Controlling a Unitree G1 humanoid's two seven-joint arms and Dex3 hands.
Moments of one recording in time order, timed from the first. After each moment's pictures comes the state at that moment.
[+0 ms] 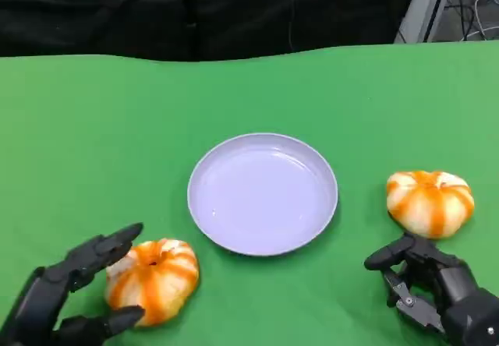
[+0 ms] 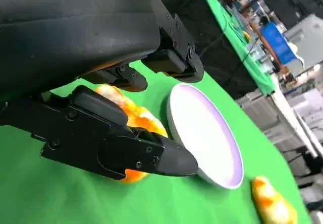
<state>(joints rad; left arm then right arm) 0.04 0.19 0.18 0.63 0.17 -0.93 -0.26 -0.10 -0.05 0.02 0.80 -0.14 -0.72 -0.03</state>
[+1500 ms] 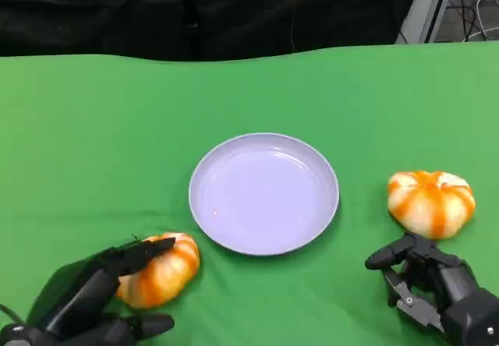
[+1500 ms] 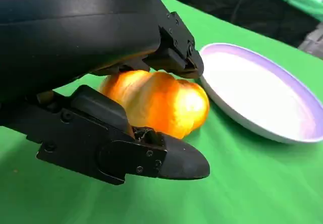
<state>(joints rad) 0.06 0.32 -0.10 0.30 0.52 -0.43 -0.01 -0.10 -0.05 0.02 0.80 -0.14 -0.72 -0.04</state>
